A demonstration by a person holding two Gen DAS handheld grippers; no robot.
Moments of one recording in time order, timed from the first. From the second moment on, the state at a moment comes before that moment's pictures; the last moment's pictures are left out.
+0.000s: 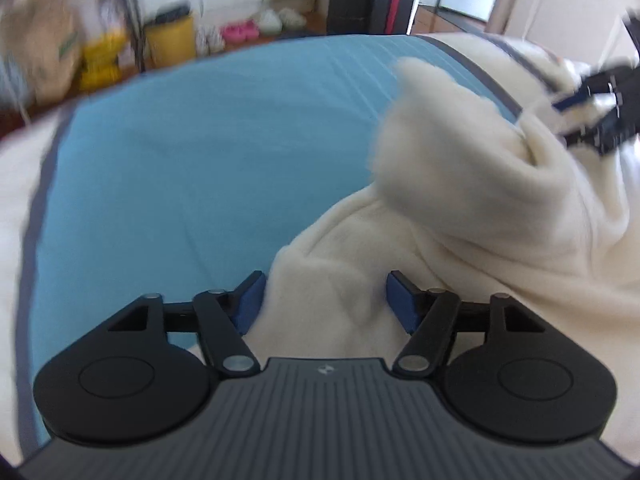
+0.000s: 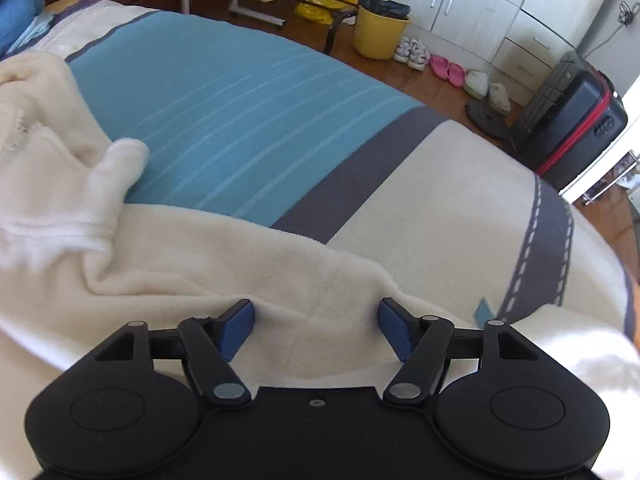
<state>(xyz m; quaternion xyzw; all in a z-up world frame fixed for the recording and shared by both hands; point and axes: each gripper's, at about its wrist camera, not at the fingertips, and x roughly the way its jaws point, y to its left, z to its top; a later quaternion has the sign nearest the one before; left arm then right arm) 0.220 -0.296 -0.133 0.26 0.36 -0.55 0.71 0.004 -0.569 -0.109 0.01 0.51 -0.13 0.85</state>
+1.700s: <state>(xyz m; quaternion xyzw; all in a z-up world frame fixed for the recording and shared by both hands) 0.157 -0.119 -0.125 0.11 0.48 -0.38 0.78 -0.147 -0.495 -0.071 0.23 0.37 -0.33 0.84</state>
